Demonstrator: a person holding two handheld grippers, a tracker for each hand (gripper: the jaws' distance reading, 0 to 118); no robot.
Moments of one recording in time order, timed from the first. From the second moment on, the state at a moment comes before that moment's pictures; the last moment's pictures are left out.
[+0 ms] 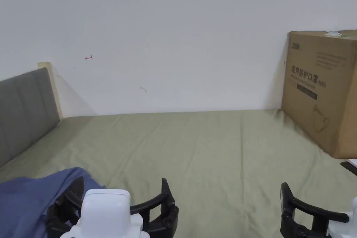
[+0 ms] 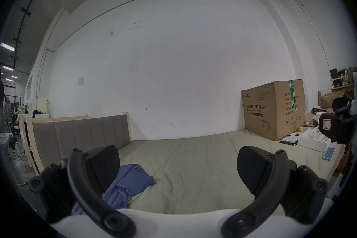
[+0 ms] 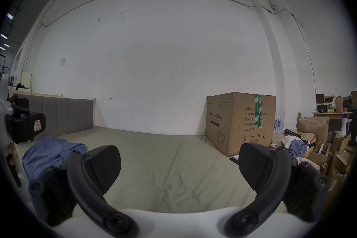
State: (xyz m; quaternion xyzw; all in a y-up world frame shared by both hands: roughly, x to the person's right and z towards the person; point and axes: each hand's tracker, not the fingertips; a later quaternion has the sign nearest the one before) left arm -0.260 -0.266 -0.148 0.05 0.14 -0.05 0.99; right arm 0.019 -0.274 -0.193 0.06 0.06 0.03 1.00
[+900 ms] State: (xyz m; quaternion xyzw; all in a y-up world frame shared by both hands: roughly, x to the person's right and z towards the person) left arm -0.259 -0.265 -0.154 0.03 0.15 -0.08 0.99; right arm 0.017 -0.276 -0.198 0.04 0.05 0.02 1.00
